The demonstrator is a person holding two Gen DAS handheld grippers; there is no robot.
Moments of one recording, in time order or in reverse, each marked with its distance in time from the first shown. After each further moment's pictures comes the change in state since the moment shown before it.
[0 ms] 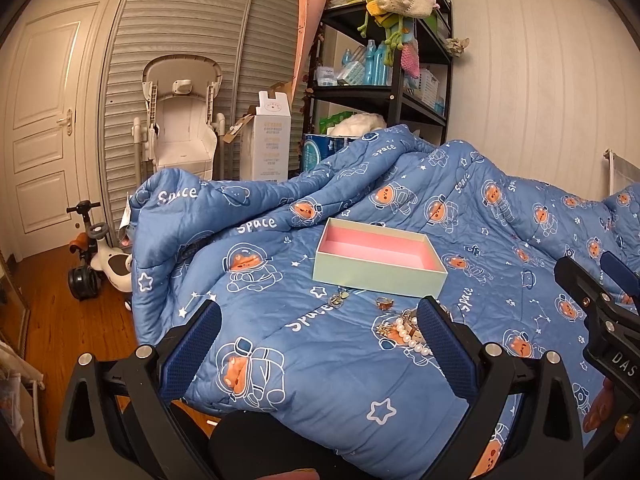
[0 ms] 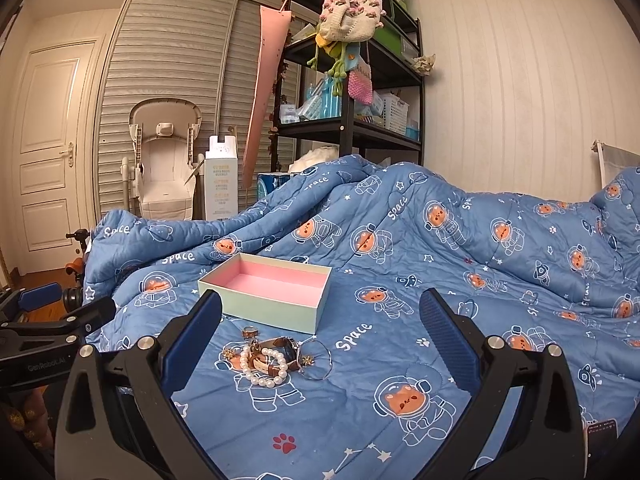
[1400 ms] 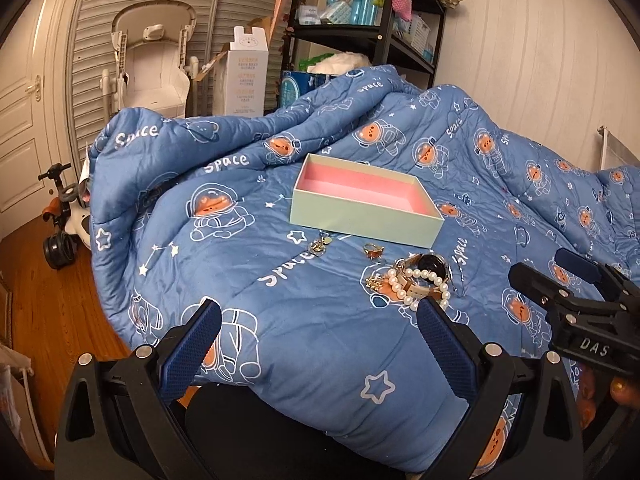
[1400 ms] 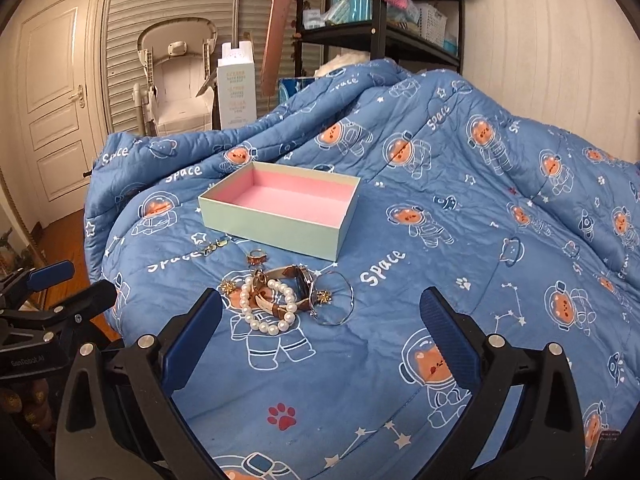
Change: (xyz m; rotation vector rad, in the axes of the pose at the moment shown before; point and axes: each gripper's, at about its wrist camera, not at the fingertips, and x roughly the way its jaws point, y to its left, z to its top) left arm 0.051 -0.003 -0.012 0.017 0.239 -0.096; right arm 0.082 -0.004 -0.018 -0.014 0.371 0.121
